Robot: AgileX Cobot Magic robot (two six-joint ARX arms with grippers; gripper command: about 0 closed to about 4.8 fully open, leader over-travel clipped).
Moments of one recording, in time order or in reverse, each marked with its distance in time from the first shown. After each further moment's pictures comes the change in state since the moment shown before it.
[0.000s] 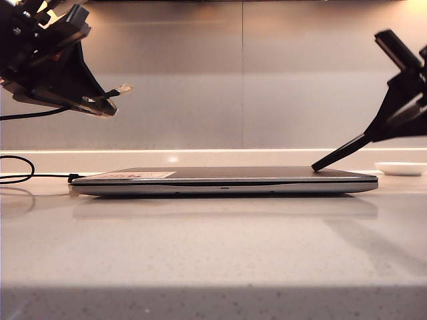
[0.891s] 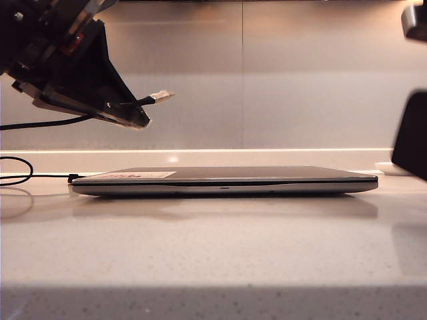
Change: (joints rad) left arm -0.209 0.000 0.000 -0.085 -0.002 0.000; right arm 0.200 -0.023 0.472 -1.289 0.150 -0.618
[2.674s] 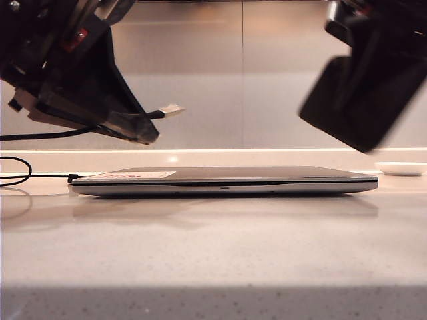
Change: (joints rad) left arm -0.097 0.007 -0.002 -0.063 -0.001 -0.165; right arm 0.035 0.150 0.055 0.344 -0.247 -0.003
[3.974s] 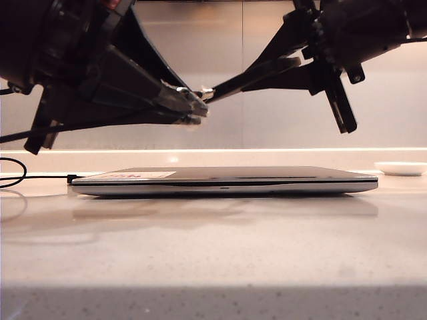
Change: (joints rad) left arm -0.127 0.033 -0.125 0.369 0.001 -0.505; right arm 0.101 0.017 -0.431 1.217 -0.165 0.748
